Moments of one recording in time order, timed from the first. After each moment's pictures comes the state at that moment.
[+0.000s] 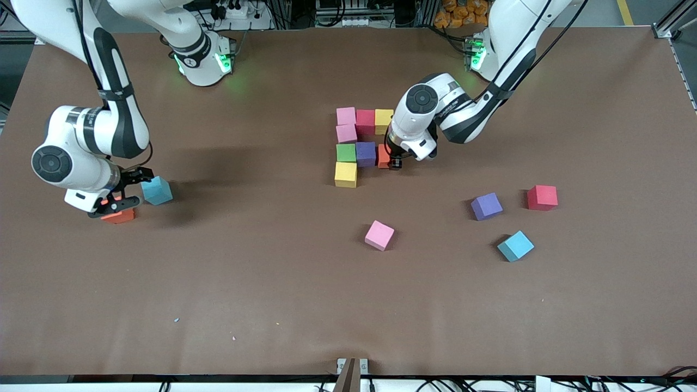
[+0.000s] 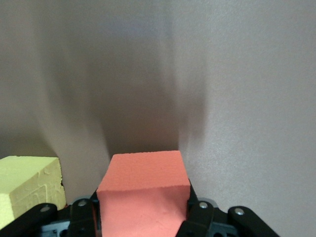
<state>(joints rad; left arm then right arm) -0.11 0.46 -0.66 -2.25 0.27 2.61 -2.48 0.40 0.28 -0.55 -2.22 -0.09 2.24 -0.44</state>
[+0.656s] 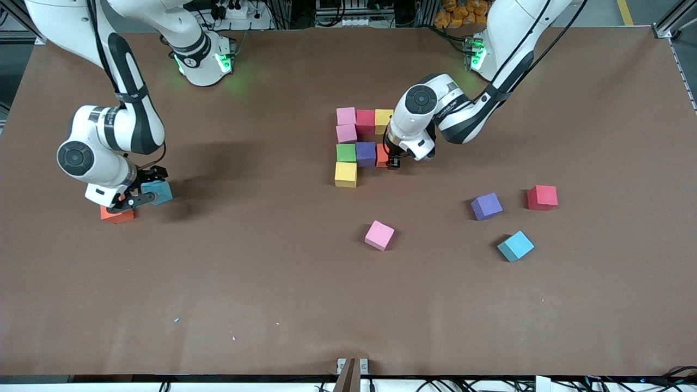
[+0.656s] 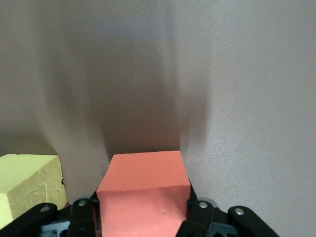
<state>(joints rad) -0.12 0.47 -0.66 -2.25 0.27 2.63 -2.48 0.43 0.30 -0.54 -2.29 -0.05 2.36 -0.44</state>
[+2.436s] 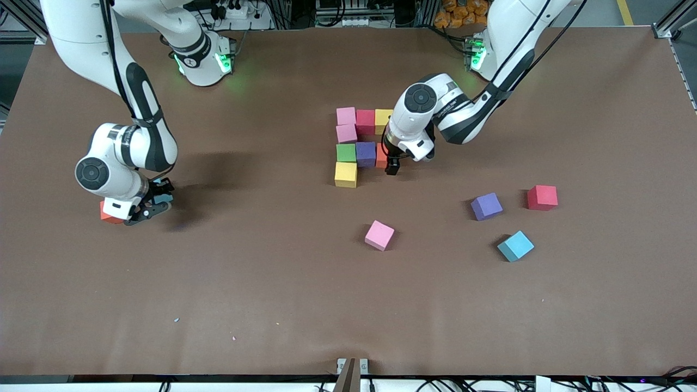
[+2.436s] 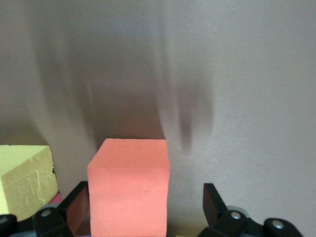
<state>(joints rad) -0.12 0.44 -0.66 -2.21 0.27 2.59 -2.48 0.41 0.45 -0.50 -2.22 0.10 2.44 -0.62</state>
